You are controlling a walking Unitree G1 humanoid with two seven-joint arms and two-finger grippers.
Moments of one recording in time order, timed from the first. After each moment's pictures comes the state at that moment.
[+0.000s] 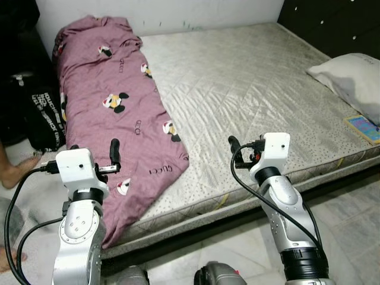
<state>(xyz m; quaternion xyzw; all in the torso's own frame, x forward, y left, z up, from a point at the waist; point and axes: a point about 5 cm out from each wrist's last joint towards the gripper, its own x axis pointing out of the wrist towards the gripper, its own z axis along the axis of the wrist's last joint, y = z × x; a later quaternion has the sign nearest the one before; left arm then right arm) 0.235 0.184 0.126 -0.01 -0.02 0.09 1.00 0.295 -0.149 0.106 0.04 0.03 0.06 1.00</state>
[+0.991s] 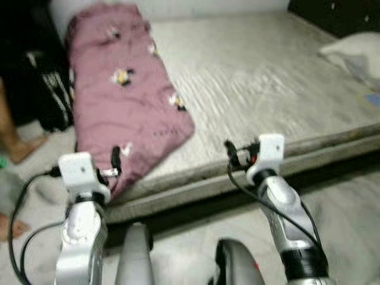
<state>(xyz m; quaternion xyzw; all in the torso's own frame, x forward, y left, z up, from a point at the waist) 0.236 0.186 0.117 -0.02 0.00 0.09 1.00 0.296 -0.143 0.104 0.03 0.04 0.09 0.99</state>
